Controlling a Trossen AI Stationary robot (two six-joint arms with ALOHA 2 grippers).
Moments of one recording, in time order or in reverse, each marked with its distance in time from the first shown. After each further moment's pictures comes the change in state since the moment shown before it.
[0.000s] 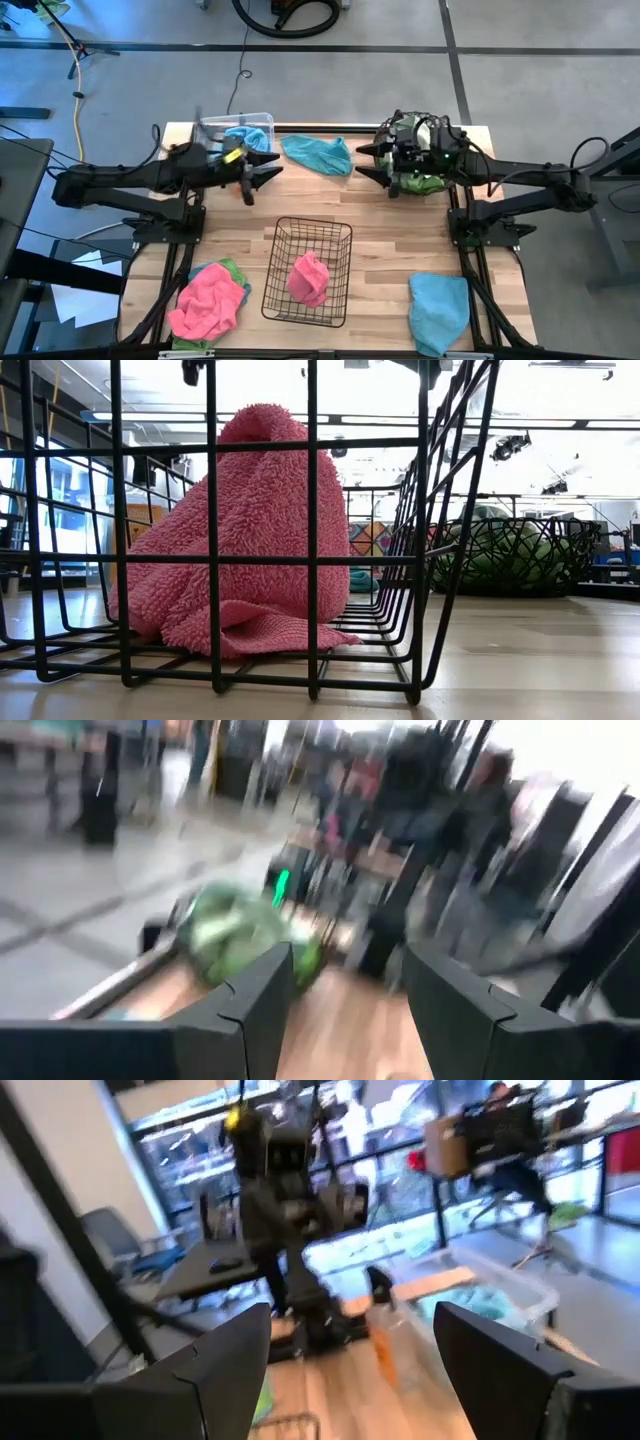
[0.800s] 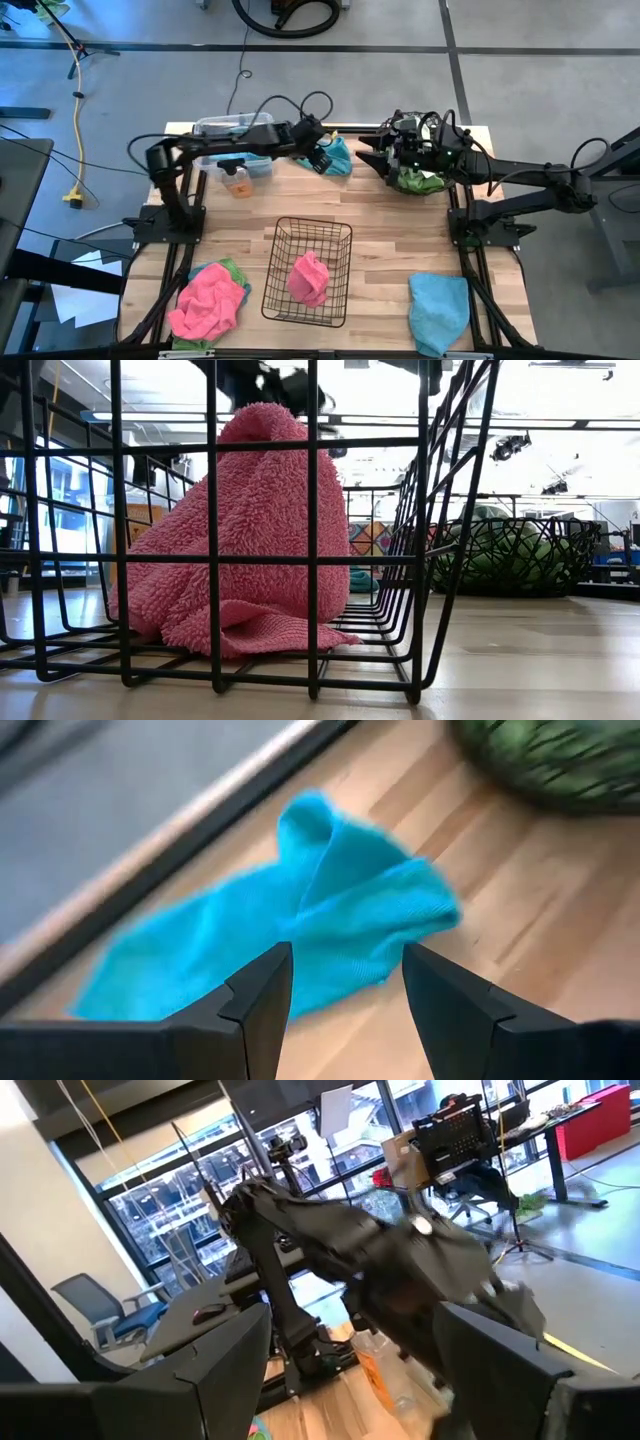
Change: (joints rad) left arm 0.310 0.934 0.607 -0.545 -0.044 -0.053; right arm -0.022 0.001 0.001 0.051 0.102 0.148
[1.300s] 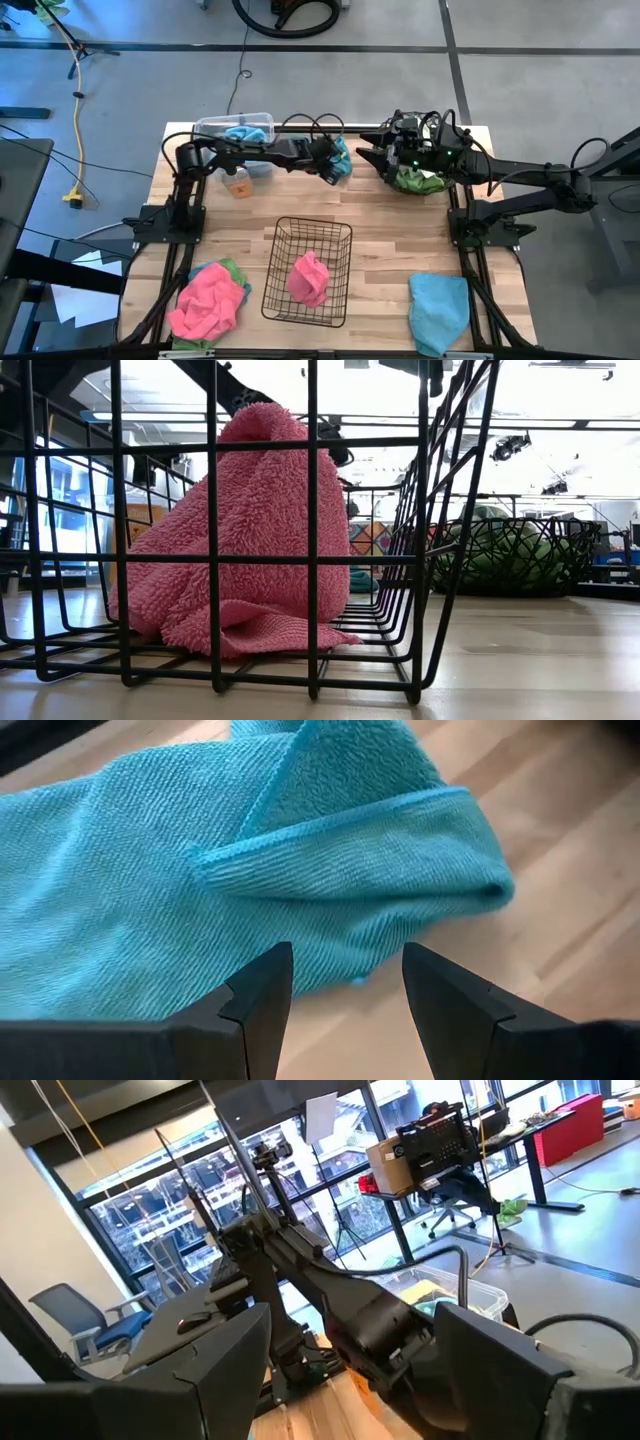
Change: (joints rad) left arm -0.022 0.233 0.000 0.113 0.023 -0.219; right arm 0.000 0.000 0.000 0.000 0.043 0.000
